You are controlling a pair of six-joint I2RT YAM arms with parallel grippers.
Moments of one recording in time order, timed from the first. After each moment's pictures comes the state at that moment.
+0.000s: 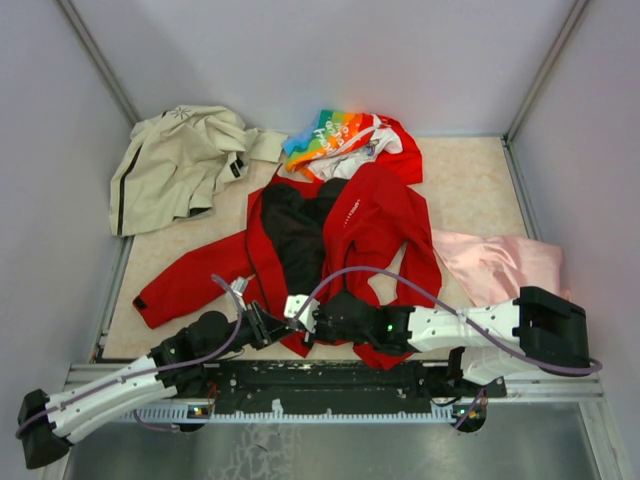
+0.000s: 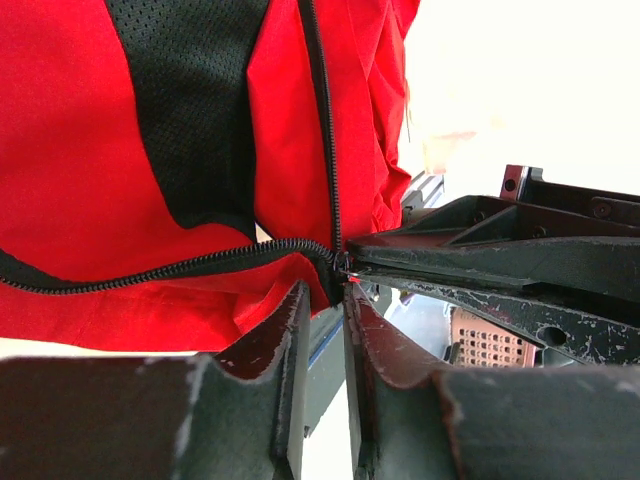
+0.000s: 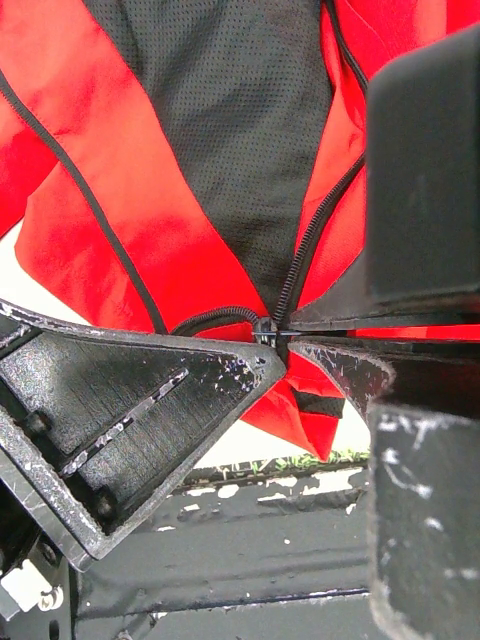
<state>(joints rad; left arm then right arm) -1.05 0.27 0.01 -0.02 -0.06 -1.22 1.33 1.27 0.61 0.16 0.07 -0.22</state>
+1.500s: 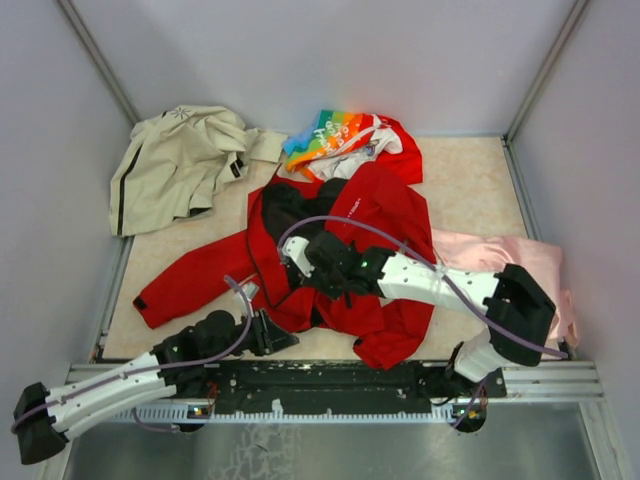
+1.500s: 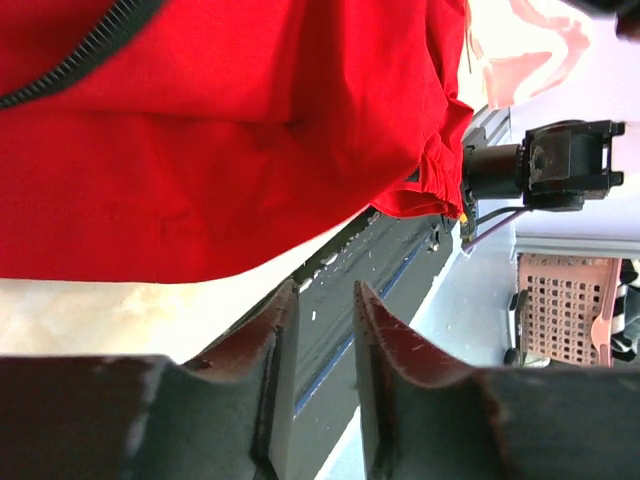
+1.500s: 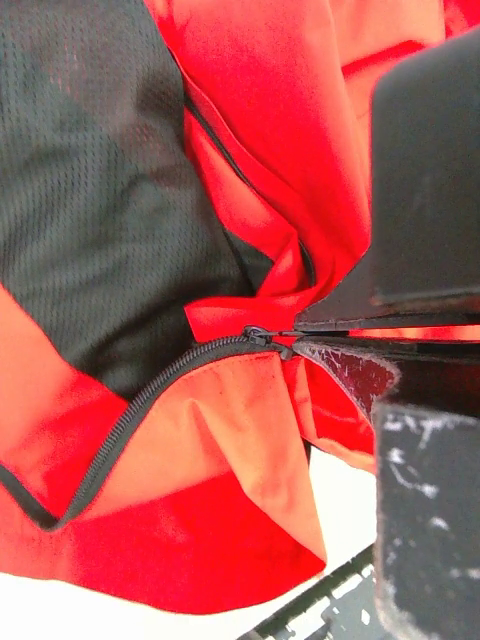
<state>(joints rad) -1.06 0.37 0.03 -0.05 0.03 -1.08 1.04 1.53 1.09 -0.49 0.07 -0.16</state>
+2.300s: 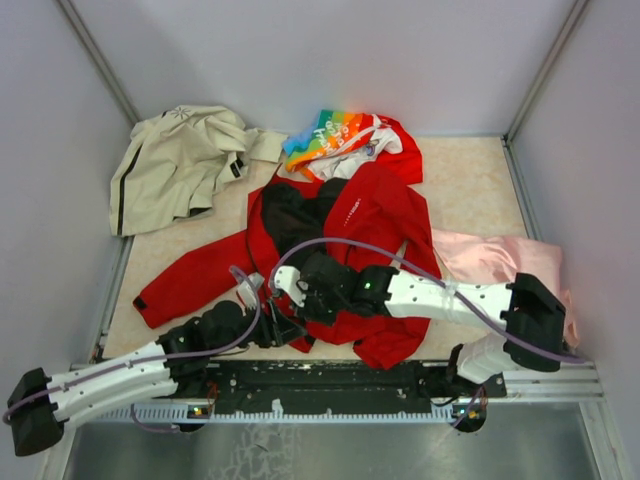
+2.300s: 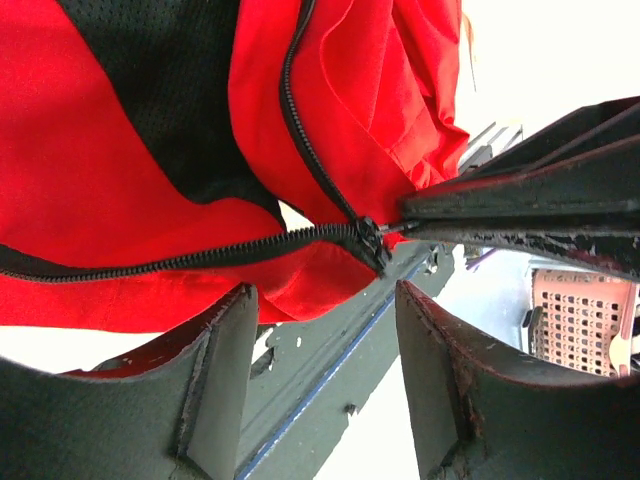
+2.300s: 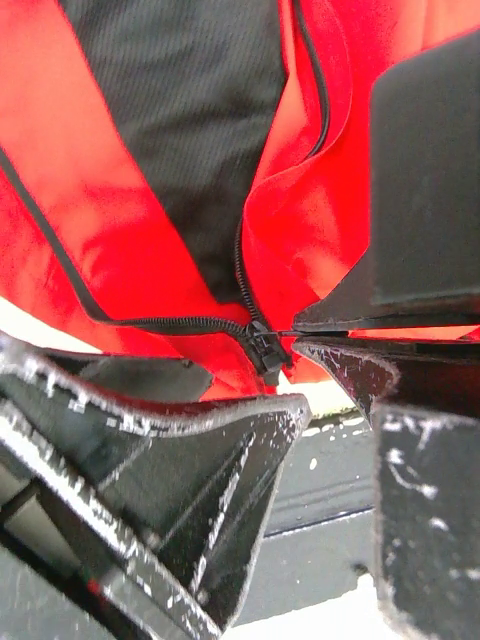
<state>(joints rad) -1.06 0.55 0.16 -0.02 -0.02 -1.04 1.19 1.41 1.02 -0.46 -0.12 -0.16</state>
